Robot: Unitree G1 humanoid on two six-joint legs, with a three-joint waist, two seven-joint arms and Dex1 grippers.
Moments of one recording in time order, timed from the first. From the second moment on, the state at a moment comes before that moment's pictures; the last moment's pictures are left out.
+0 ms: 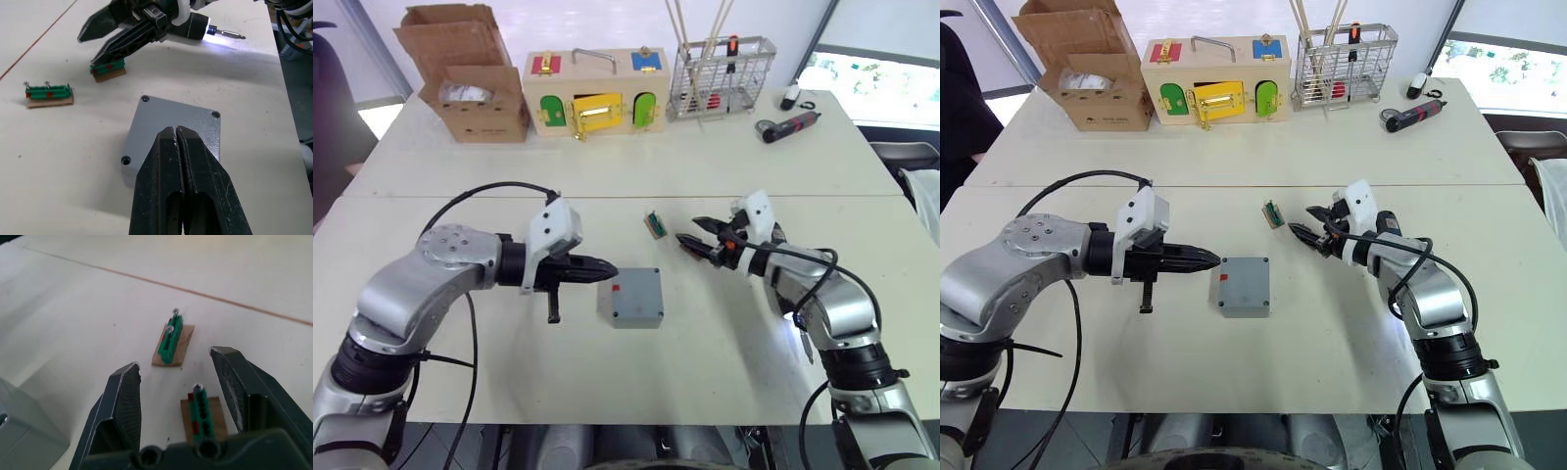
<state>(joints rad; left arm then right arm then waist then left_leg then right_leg) -0.47 0.79 -0.10 -0.51 -0.61 0.86 -0.99 -0.37 -0.54 0.06 -0.12 0.33 0.56 0.62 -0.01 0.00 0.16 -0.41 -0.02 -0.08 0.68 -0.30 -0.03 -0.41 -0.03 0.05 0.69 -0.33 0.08</state>
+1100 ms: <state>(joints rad) -0.43 0.79 -0.13 -0.49 -0.58 0.80 -0.98 -0.39 -0.49 0.05 -0.05 0.26 0.54 0.61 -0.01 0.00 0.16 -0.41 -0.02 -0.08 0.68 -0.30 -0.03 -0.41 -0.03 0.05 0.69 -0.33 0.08</state>
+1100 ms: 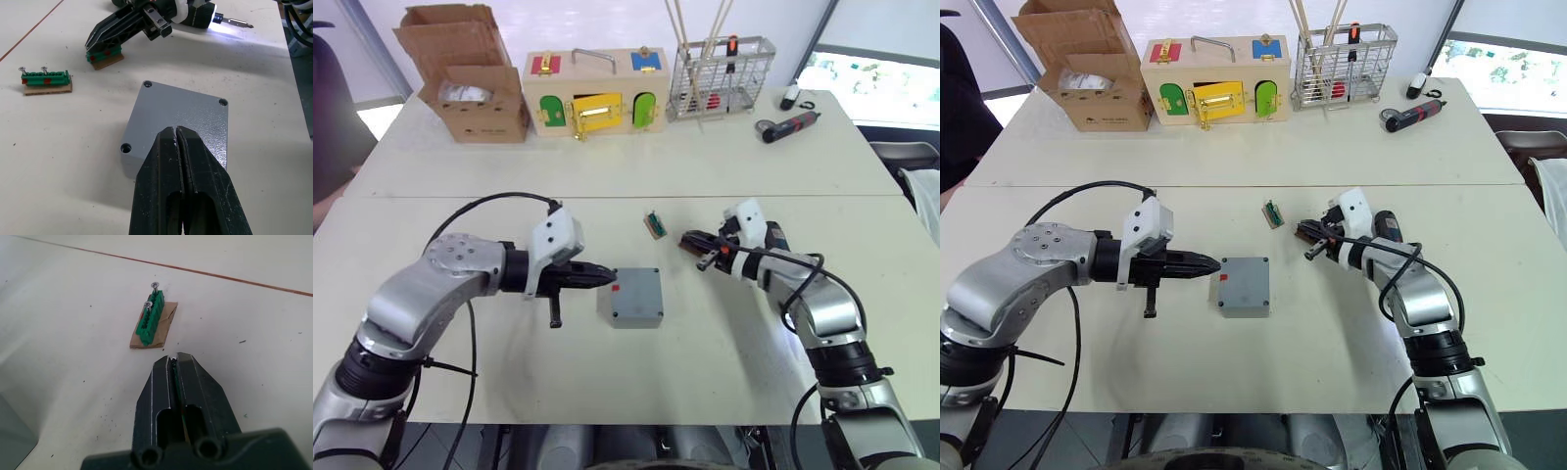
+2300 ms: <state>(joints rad) -0.43 0.84 -0.13 -0.44 -0.56 0.78 -1.05 -0.31 -0.62 0.05 -0.54 0.57 0.89 0.71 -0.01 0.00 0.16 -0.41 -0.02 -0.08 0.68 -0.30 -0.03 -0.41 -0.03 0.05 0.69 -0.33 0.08</state>
